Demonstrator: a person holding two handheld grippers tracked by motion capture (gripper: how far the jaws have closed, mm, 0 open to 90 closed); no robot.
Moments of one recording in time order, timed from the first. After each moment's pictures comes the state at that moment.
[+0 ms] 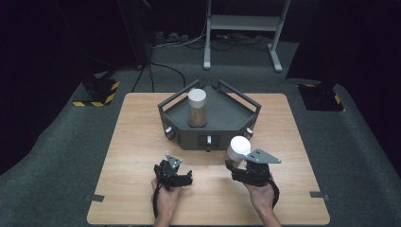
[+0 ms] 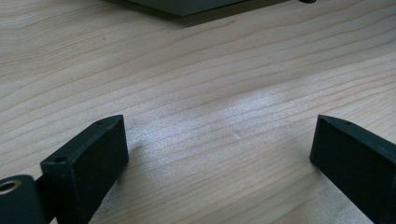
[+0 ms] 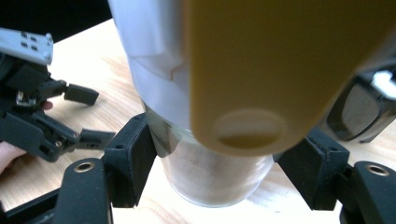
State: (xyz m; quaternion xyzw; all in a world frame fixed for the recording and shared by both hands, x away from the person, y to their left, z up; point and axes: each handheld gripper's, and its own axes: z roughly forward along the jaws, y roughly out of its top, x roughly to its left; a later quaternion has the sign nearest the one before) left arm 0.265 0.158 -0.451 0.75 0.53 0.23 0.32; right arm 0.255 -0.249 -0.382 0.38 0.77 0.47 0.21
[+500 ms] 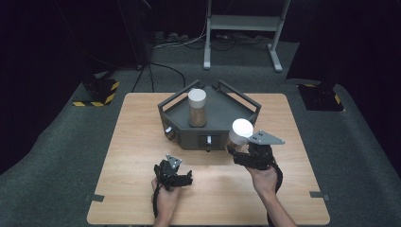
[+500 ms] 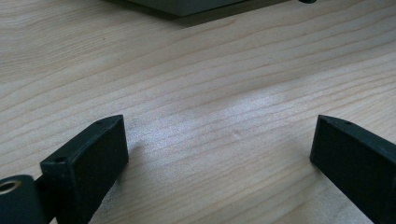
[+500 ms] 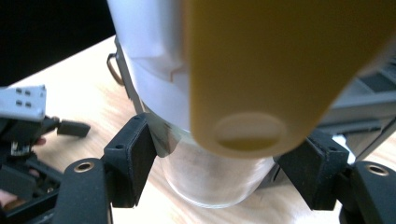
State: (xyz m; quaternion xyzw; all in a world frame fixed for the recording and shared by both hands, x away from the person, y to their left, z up) left arm 0.265 0.158 -0.451 0.75 0.53 0.23 0.32; right arm 0.283 -0.244 -0.337 0.38 0.77 0.47 0.22
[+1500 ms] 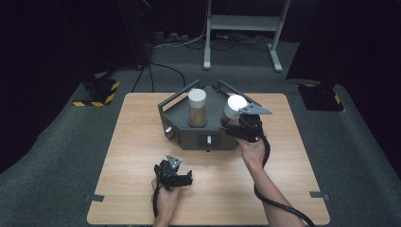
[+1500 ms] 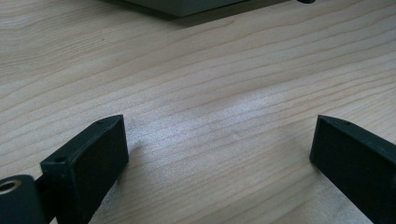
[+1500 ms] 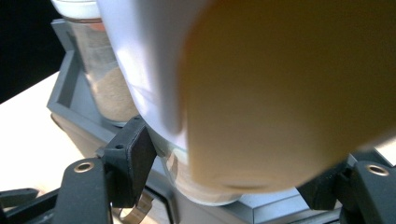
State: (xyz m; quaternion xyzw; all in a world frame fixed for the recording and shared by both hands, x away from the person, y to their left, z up) left arm 0.265 0.159 -0.451 0.75 0.53 0.23 0.32; right arm 0.348 -0.209 -0.320 0.42 0.75 0.45 0.25
